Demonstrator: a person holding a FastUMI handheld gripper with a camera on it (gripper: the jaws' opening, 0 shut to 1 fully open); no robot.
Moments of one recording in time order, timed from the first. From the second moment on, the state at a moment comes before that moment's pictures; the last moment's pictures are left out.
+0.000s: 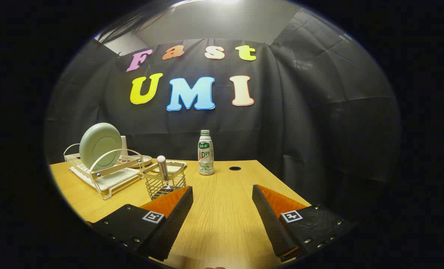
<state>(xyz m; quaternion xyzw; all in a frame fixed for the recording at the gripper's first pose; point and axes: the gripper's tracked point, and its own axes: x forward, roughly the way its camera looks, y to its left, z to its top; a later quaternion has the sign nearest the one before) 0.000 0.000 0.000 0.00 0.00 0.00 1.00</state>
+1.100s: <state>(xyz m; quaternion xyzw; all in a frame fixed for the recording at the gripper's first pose) -0.084 -0.008 0.163 -0.03 0.00 -0.11 0.99</state>
